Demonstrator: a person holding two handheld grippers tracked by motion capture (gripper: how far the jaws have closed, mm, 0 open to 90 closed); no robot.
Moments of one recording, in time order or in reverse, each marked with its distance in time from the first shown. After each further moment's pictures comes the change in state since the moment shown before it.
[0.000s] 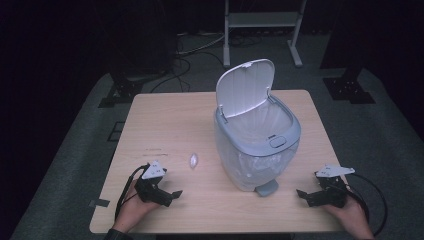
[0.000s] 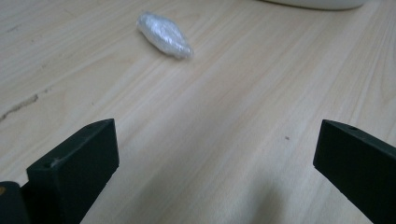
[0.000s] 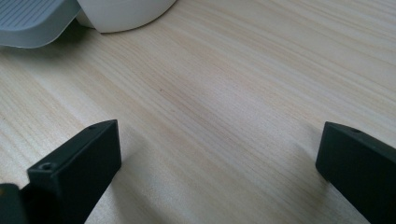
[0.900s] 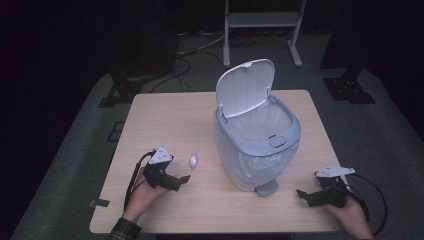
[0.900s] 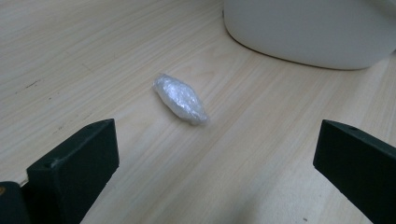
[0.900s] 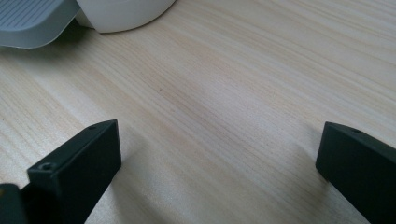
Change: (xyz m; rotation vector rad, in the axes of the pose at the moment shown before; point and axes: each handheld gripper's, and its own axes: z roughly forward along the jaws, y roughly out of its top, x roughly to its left) left arm 0.011 0.035 0.015 -0.068 0.011 -0.031; right arm 0.000 0.000 0.000 0.000 -0.002 0.004
